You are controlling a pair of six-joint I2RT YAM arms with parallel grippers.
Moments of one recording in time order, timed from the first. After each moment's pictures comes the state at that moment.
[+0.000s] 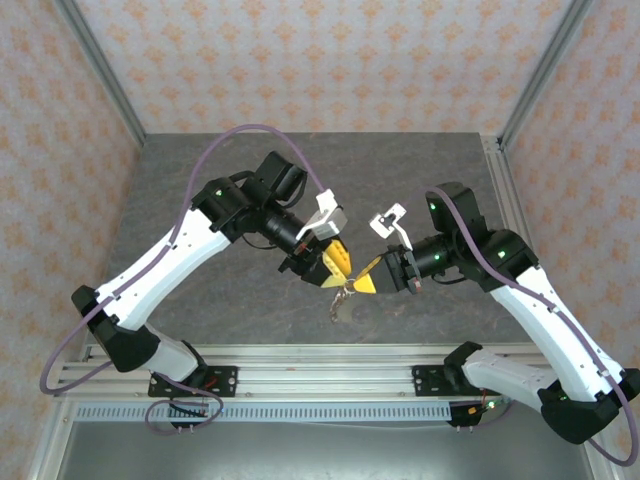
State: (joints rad) left arm -0.71 1.48 1.69 -1.13 1.20 0.51; right arm 0.58 1.00 1.25 -0.93 -1.22 0.31
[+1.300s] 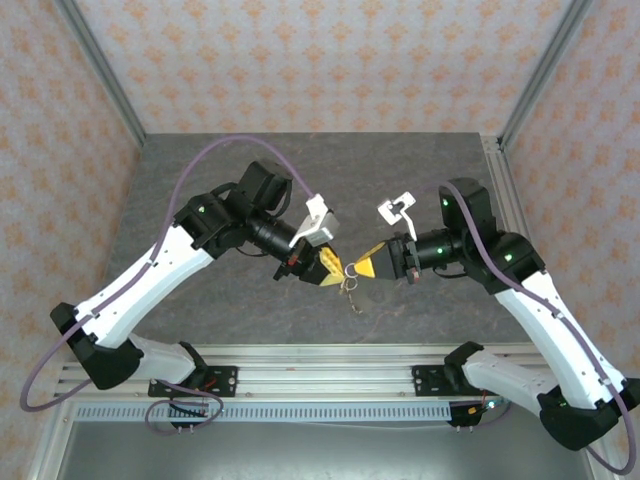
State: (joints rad) left arm -0.73 1.35 1.55 -0.95 1.07 0.35; right arm 0.53 0.97 1.23 -0.78 -1.12 0.40
